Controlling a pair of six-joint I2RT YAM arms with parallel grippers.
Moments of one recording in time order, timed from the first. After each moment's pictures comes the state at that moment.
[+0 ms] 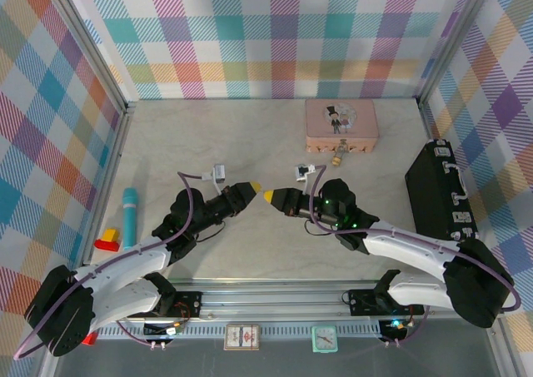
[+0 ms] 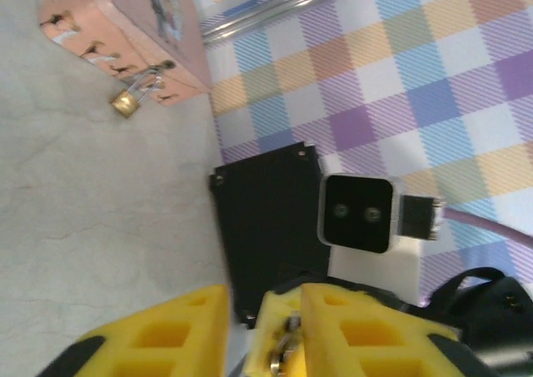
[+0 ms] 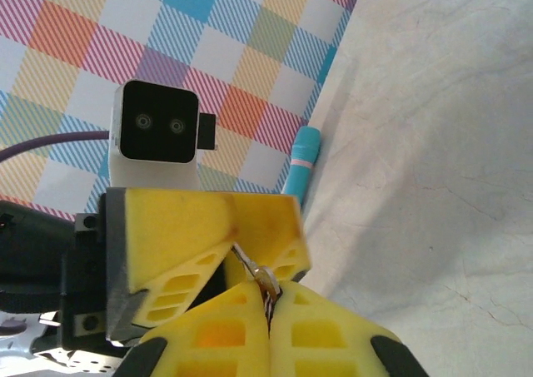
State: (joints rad) left arm -0.69 1.00 0.42 0.49 0.27 -1.17; right arm 0.82 1.16 0.55 0.47 -0.35 1.02
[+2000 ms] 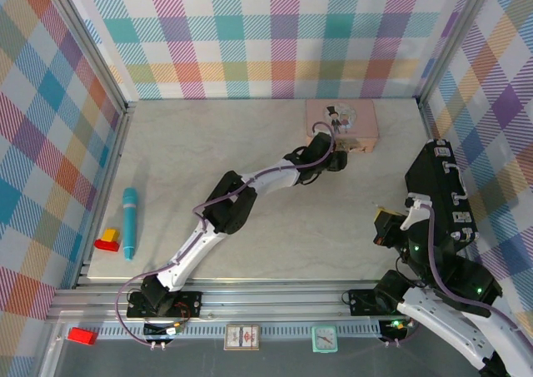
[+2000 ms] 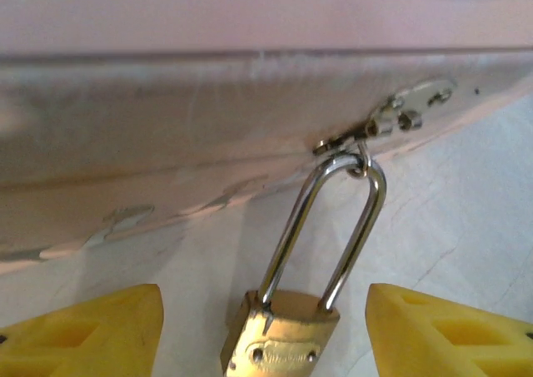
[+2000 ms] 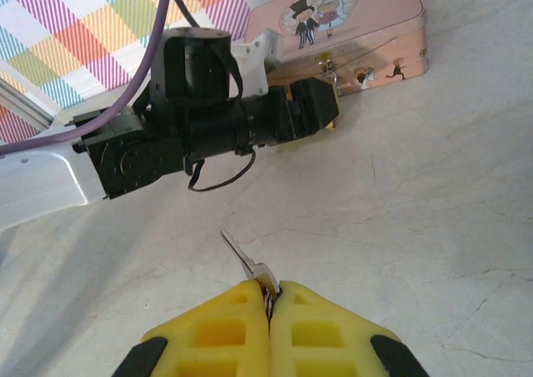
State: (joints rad) left arm -0.82 2.66 2.23 -0.16 -0.06 -0.58; right arm 0.80 0.27 0.79 -1.00 0.46 0.68
